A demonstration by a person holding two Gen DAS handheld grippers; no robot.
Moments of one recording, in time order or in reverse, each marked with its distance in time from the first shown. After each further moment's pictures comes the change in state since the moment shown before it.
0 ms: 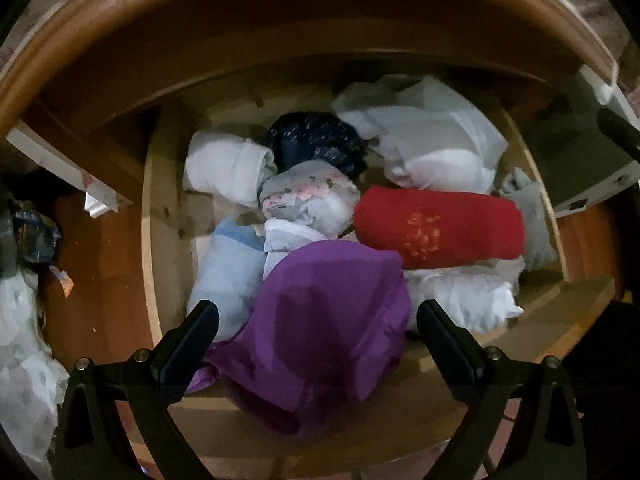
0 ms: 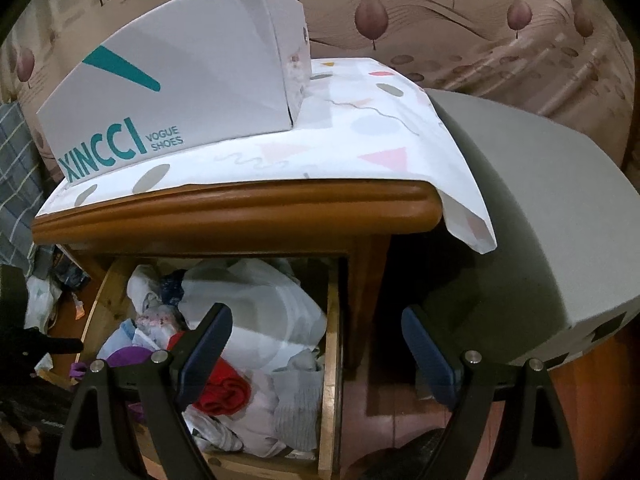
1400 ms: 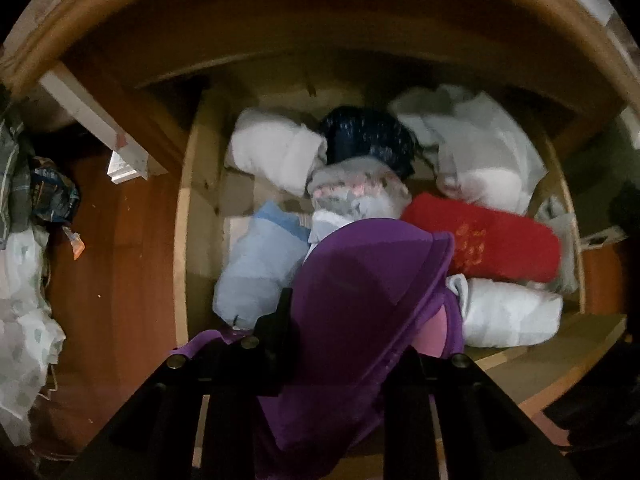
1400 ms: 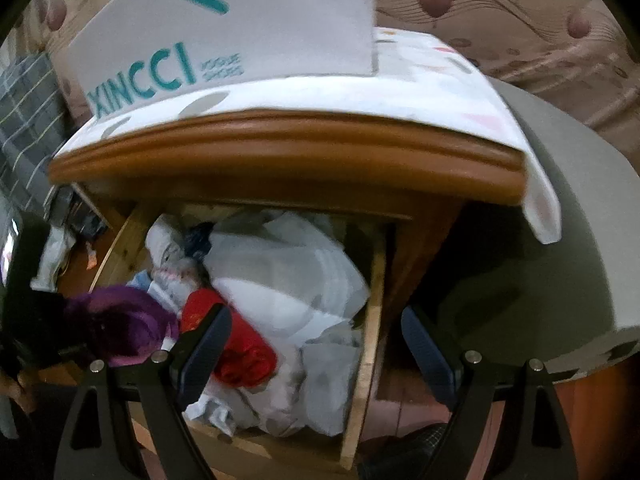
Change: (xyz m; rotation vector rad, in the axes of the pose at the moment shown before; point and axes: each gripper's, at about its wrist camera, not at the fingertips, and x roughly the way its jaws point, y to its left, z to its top) left arm -0.003 0.028 -0.003 -0.142 -0.014 0.057; right arm 0.021 0.035 -0.016 -0.149 0.116 0.087
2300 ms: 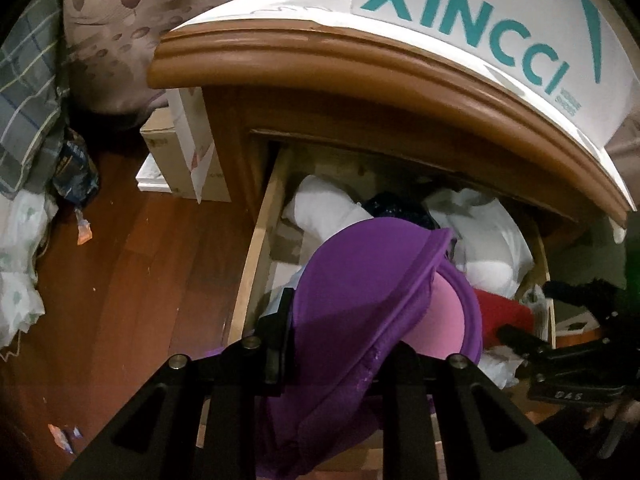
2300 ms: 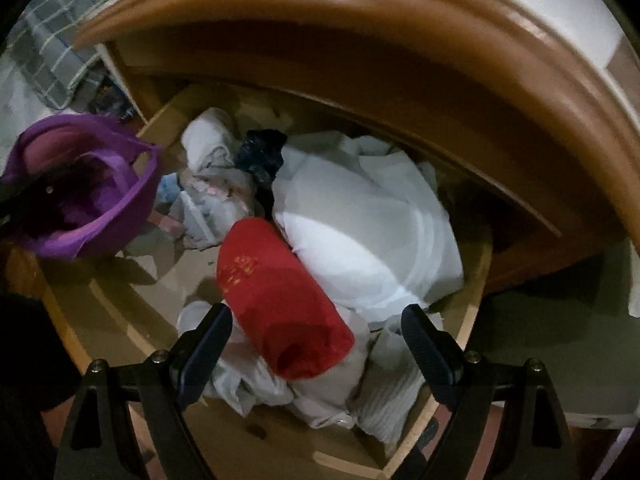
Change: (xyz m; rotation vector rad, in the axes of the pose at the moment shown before) left arm -0.043 0.041 -0.011 -0.211 -0.236 -0.030; right arm 0.064 0.072 0.004 -0.275 0.292 0.037
